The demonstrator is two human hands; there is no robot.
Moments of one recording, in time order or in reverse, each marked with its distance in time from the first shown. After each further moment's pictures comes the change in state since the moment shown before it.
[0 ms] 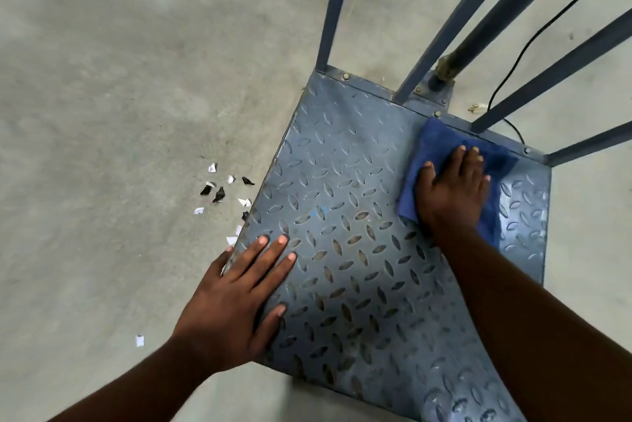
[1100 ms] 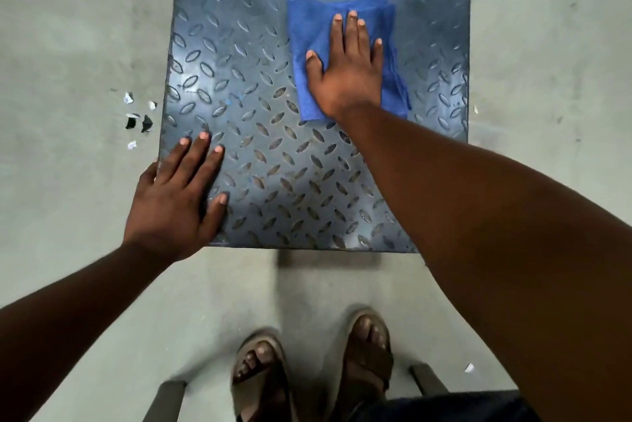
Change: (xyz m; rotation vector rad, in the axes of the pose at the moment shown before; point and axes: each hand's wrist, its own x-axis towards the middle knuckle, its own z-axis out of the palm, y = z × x) left_hand 0.000 0.009 -0.001 0.079 0.042 0.010; right_hand -0.057 -0.010 0.001 -0.020 -0.024 -0.130
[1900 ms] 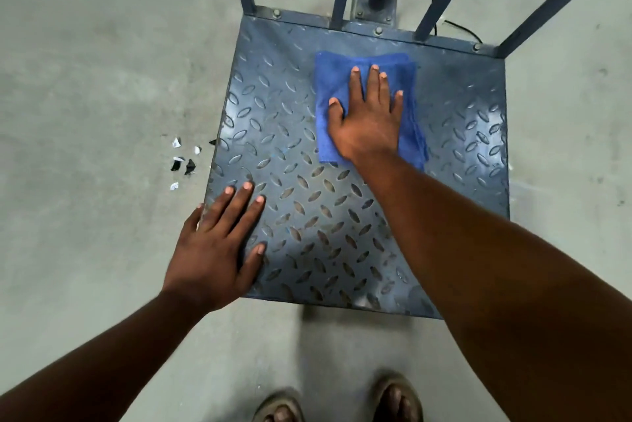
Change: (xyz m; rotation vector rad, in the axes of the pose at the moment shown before) left_hand -0.001 -0.004 0.003 0.016 -0.025 -0.019; right_hand 0.017 -0.037 0.002 0.016 0.004 0.016
